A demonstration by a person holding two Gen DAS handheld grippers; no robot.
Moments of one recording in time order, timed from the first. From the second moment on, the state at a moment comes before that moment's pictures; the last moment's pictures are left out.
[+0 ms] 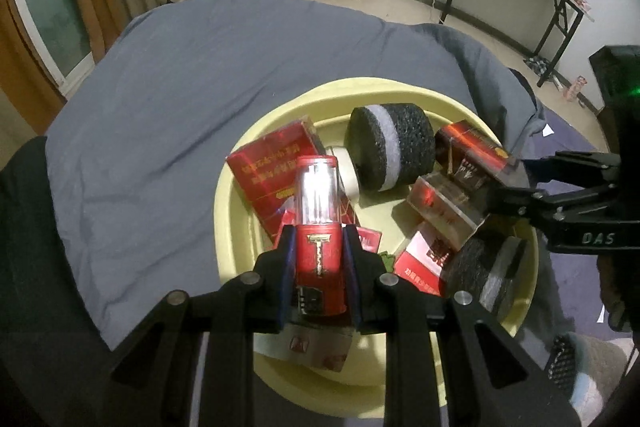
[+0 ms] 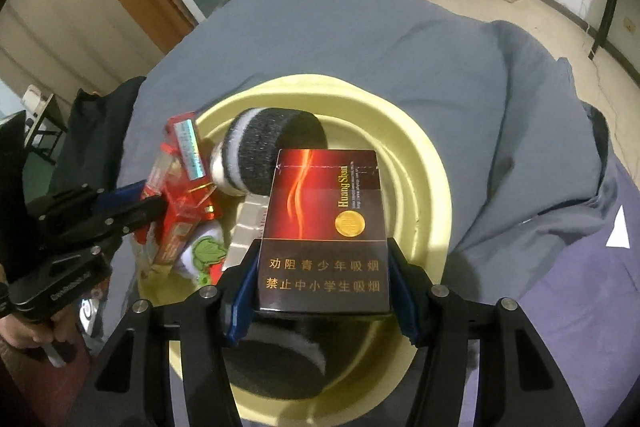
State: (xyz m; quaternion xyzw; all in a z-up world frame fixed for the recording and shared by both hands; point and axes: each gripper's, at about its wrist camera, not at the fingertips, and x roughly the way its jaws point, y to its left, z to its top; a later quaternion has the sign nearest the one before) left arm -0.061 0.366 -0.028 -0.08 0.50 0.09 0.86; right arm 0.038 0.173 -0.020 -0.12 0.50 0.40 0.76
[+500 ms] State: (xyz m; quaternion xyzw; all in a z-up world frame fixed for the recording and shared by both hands) left arm -0.112 0.319 0.000 -0.08 0.41 0.06 0.91; right arm 0.038 0.107 -0.006 -0.14 0.37 0.47 0.79
